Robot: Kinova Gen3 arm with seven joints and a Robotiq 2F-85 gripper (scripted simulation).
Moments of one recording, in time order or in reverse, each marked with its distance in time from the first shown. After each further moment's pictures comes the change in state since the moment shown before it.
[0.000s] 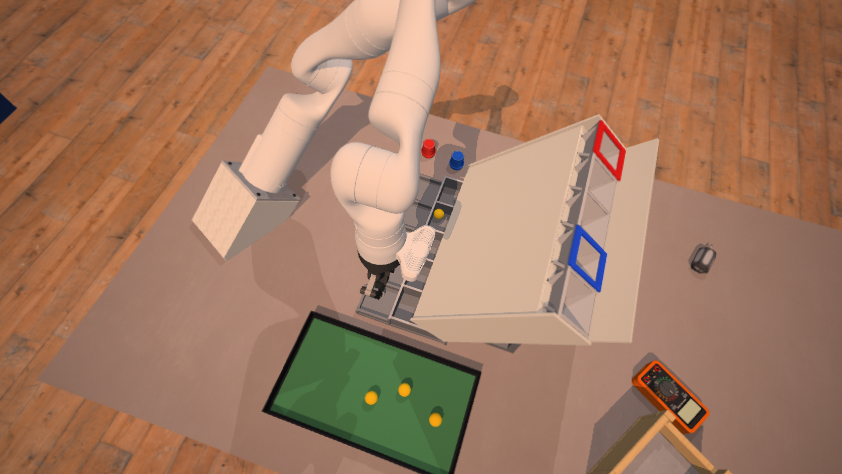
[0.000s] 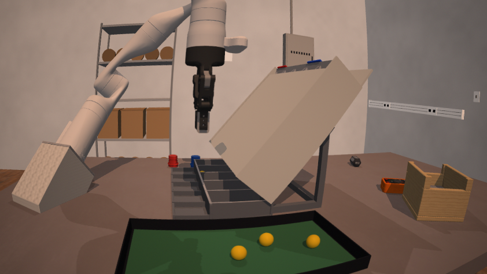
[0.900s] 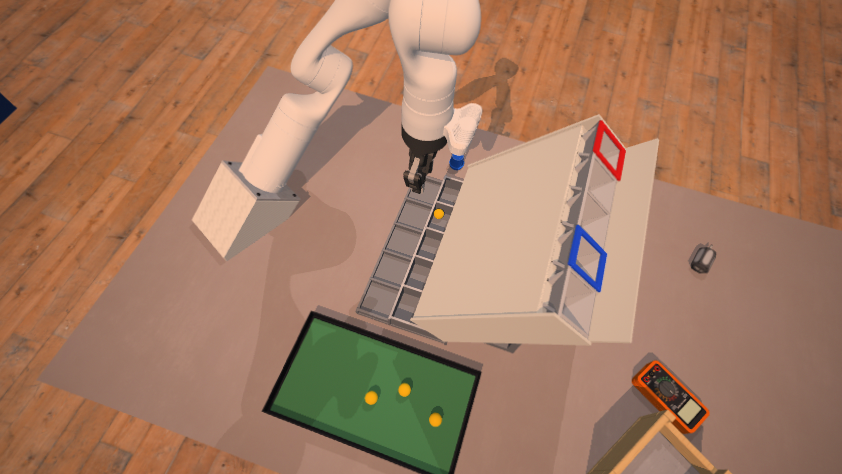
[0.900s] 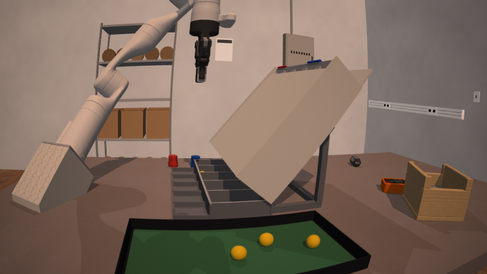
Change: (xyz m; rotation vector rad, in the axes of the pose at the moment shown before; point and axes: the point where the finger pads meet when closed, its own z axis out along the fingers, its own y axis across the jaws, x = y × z) arm 0.010 -0.168 -0.097 0.004 -0.004 0.001
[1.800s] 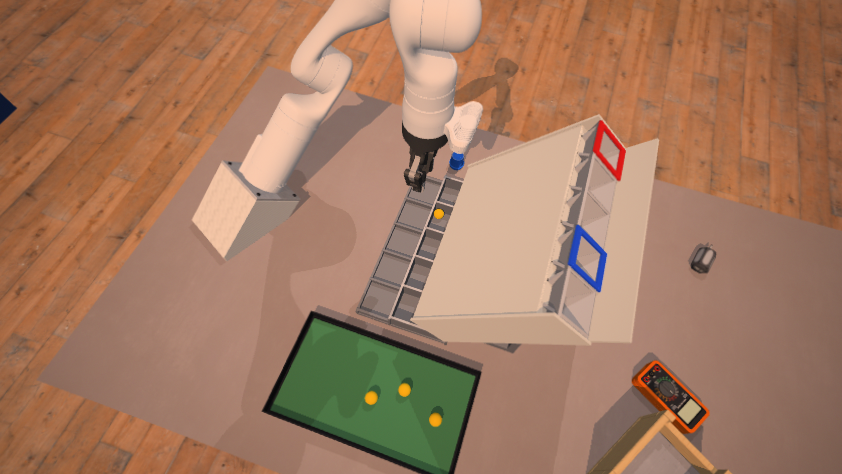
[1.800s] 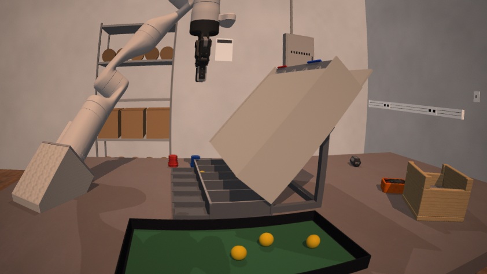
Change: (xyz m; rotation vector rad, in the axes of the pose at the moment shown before) arm 0.000 -0.002 -0.001 -0.002 0.000 0.000
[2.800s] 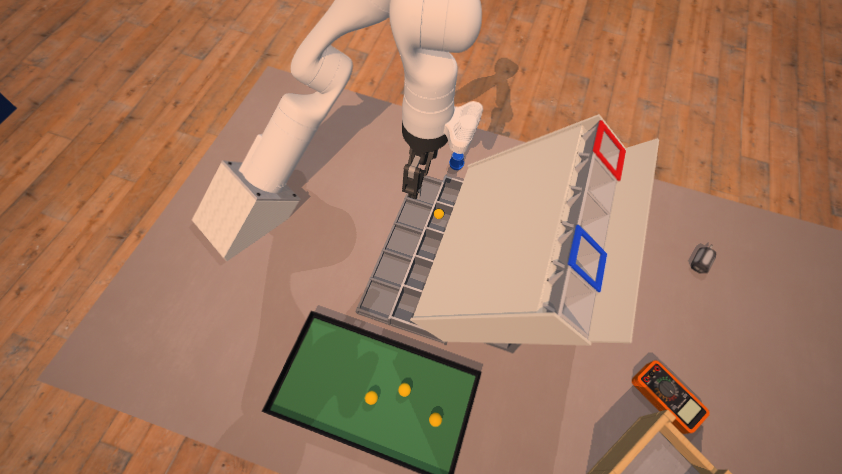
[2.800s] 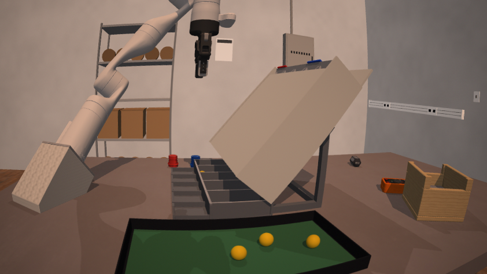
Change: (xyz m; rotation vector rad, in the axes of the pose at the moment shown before) arm 0.000 0.000 0.000 0.000 0.000 0.000
